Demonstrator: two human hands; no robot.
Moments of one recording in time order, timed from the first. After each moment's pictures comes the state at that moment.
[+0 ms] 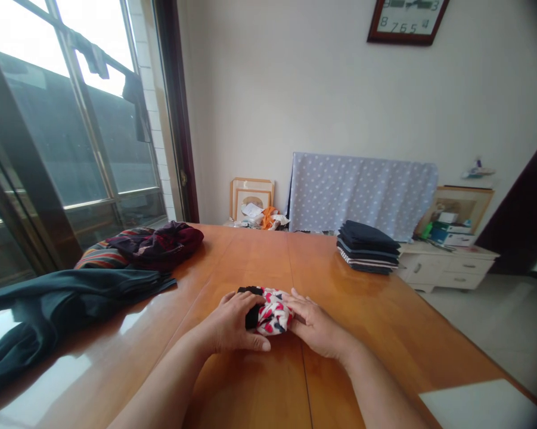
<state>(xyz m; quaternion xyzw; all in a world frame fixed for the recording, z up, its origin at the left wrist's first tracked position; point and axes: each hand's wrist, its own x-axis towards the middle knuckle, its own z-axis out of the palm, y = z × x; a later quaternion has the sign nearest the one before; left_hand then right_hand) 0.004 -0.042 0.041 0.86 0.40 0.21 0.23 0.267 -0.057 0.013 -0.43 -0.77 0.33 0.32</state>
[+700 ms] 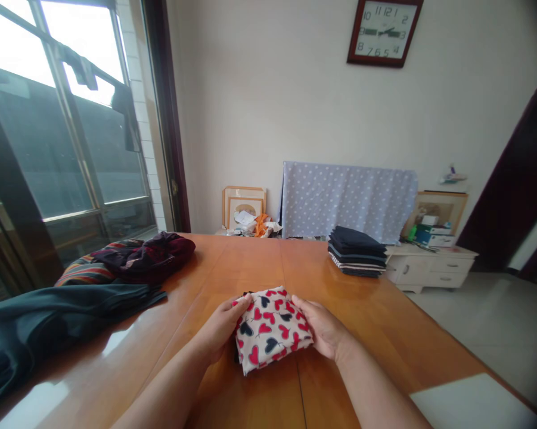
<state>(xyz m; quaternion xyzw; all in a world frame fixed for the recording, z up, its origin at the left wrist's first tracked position) 0.029 -0.035 0.027 0.44 0.41 0.41 0.68 0.263 -0.049 0.010 -0.36 -0.38 0.71 0.47</state>
